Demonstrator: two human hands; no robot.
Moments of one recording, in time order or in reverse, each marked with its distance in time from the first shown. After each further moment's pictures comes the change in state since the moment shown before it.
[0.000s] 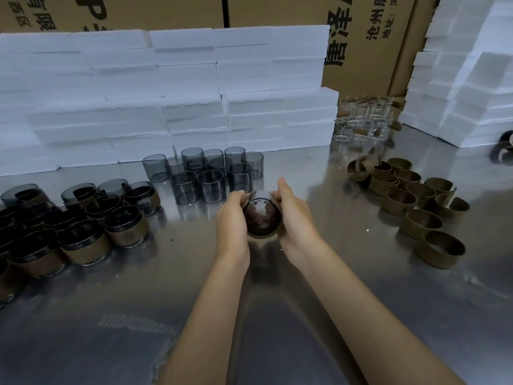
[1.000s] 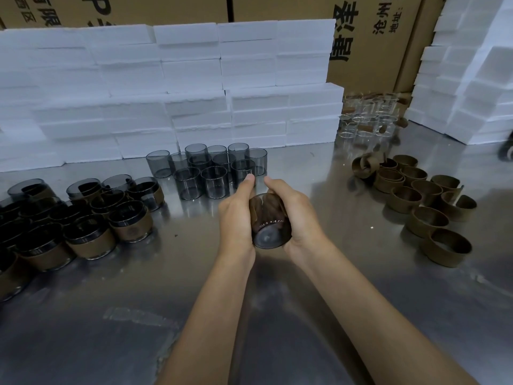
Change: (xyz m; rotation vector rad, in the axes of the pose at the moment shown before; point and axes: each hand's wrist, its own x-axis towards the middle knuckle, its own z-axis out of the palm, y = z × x) left_hand -0.014 0.008 0.005 -0.145 -0.041 0.029; right_hand -0.020 -0.007 0.002 0.089 -0.170 -0.011
